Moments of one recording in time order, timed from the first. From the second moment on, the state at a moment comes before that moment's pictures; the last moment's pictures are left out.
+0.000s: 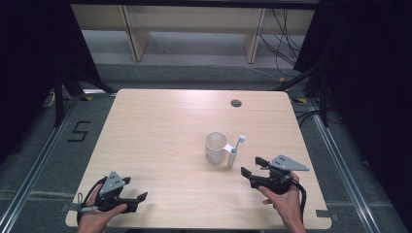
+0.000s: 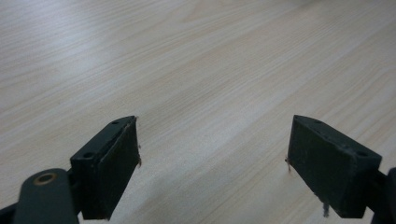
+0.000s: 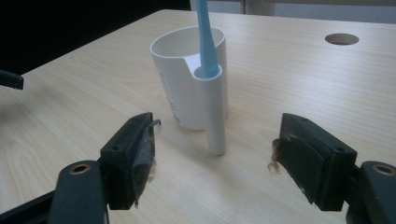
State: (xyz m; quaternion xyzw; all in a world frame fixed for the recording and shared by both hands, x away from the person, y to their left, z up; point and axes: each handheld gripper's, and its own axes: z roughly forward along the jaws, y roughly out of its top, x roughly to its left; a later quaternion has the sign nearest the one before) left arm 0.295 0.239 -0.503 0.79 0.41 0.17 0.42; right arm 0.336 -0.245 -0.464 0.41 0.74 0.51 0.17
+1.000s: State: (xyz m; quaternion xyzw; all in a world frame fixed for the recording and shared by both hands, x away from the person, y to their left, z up) left arm 0.294 0.240 -0.502 0.80 0.41 0.17 0.42; right arm 0.316 -0.245 -0.477 0.42 0.75 0.49 0.13
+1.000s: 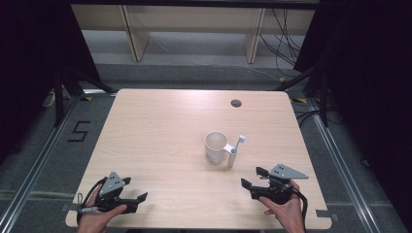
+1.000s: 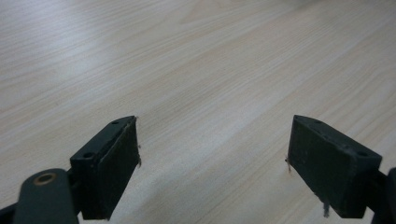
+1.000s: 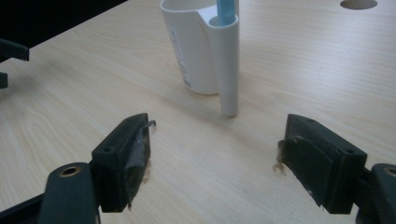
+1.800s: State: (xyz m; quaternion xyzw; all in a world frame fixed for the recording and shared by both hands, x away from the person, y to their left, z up) left arm 0.294 0.239 -0.503 0.80 0.41 0.17 0.41; right arm 0.299 -0.250 -0.486 0.40 0.78 0.46 0.15
